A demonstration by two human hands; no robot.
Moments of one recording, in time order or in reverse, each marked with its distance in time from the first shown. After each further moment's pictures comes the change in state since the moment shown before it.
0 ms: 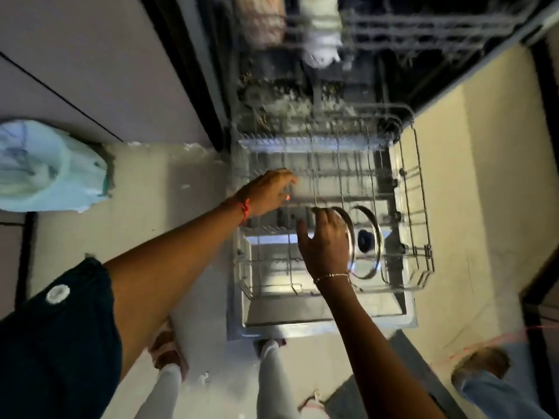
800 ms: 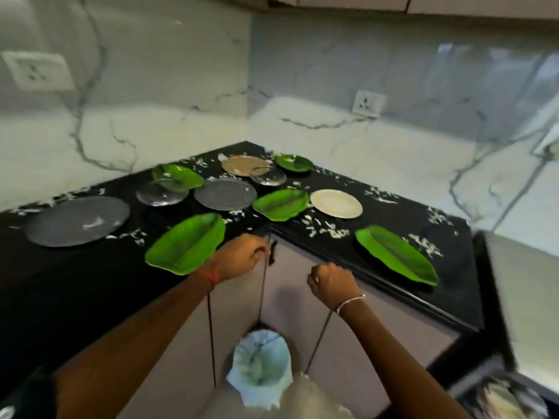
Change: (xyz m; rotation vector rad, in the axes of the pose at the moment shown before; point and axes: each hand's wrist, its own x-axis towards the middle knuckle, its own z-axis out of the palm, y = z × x) left_hand -0.534 -0.112 -0.546 0.292 0.909 -0.276; right_hand 0.049 -0.685 -0.126 -0.372 -0.189 -0.908
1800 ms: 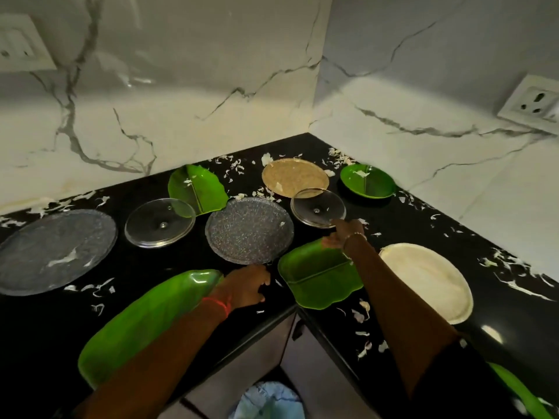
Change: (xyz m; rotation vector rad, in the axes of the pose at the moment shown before) left_hand 0.202 -0.183 0.055 0.095 -0.355 -0.465; right_hand 0.481 0.034 0.070 1.395 -0.353 0.590
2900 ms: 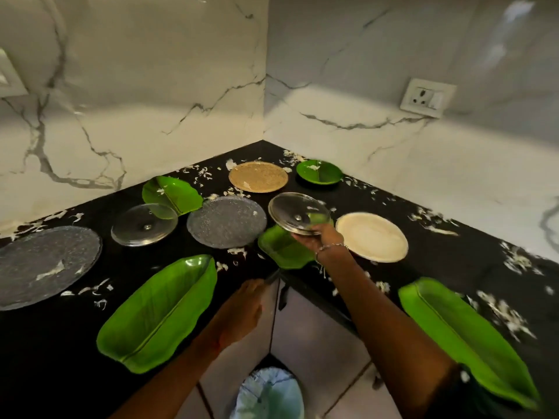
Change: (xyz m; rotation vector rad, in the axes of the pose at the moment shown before) left_hand -0.105 0.044 0.054 -0.016 0.230 0.238; right_hand -0.171 0.045 -0.007 0.846 -0.060 -0.024
